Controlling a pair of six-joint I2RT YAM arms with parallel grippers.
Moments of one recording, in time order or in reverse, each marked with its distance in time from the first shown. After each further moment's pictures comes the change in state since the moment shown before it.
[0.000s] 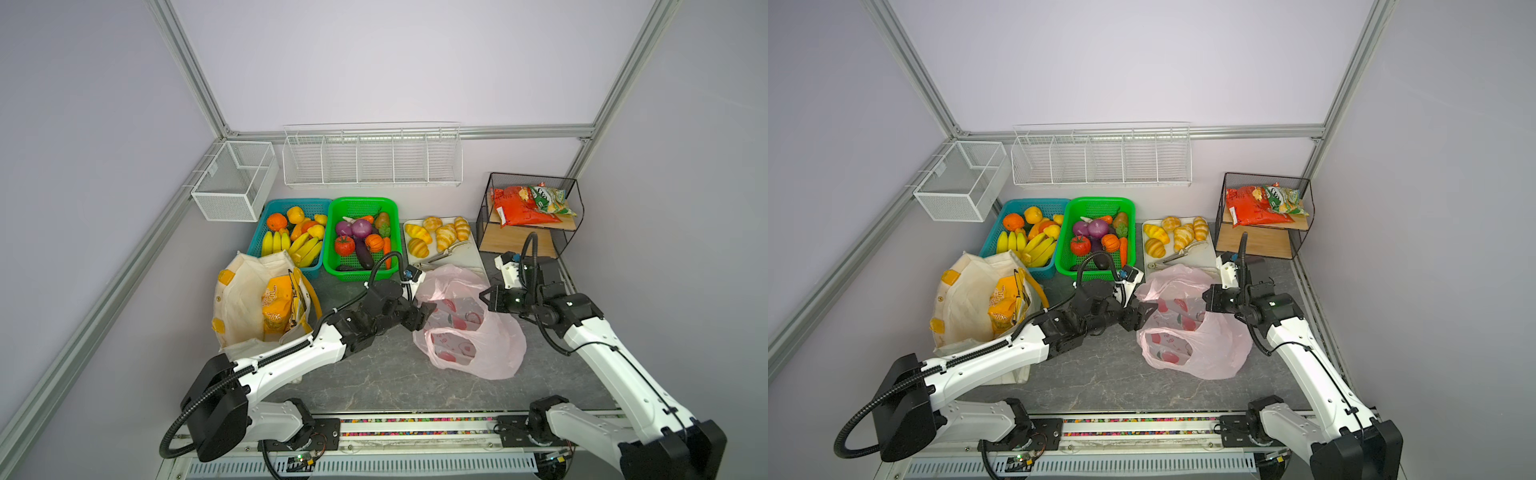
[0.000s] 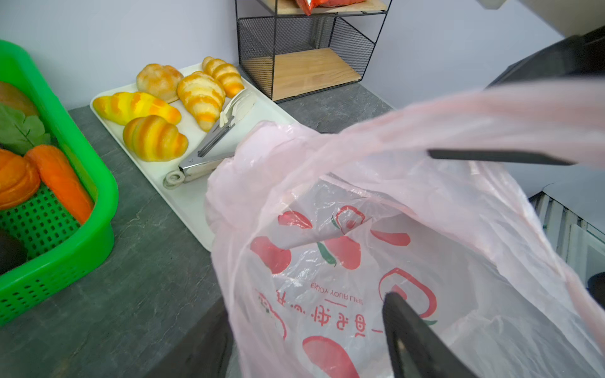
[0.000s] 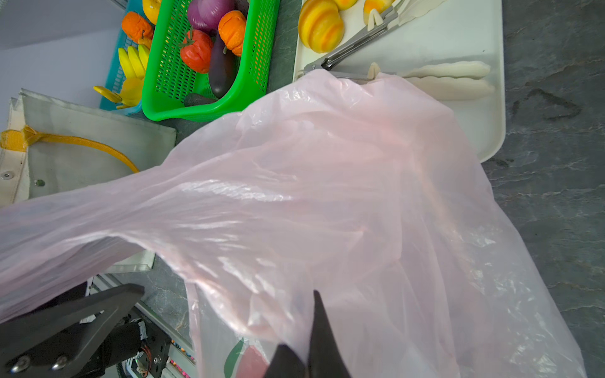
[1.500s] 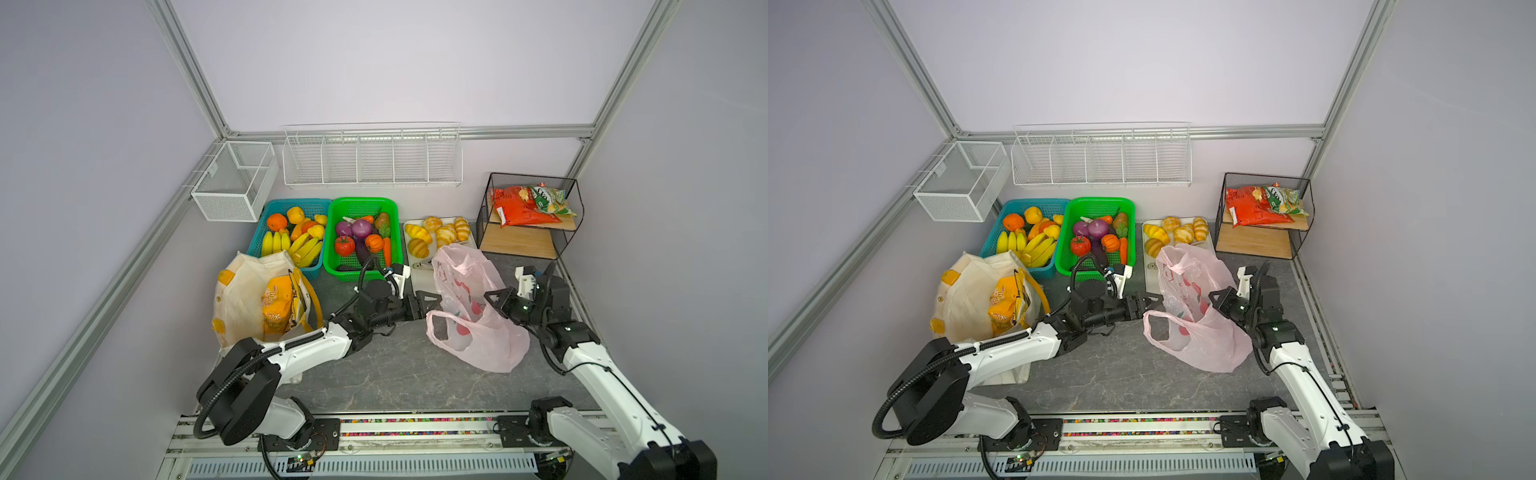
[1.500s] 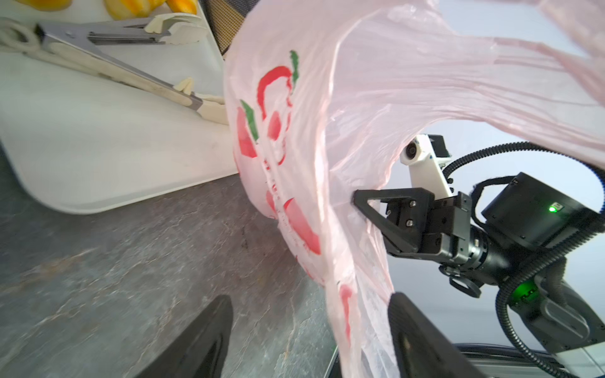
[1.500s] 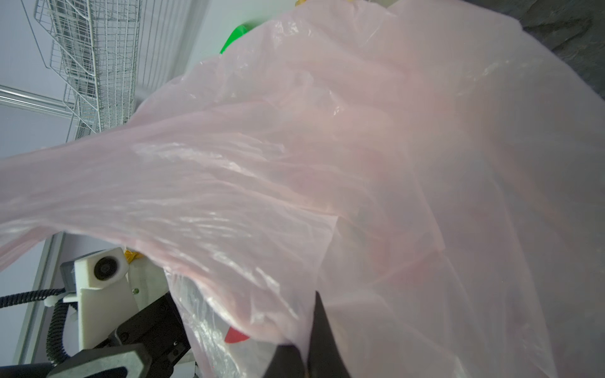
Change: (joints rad) left arm 0.103 0.146 -0.139 0.460 0.349 -0.713; right arm -0.127 -0.141 -0.327 0.432 -0.092 0.458
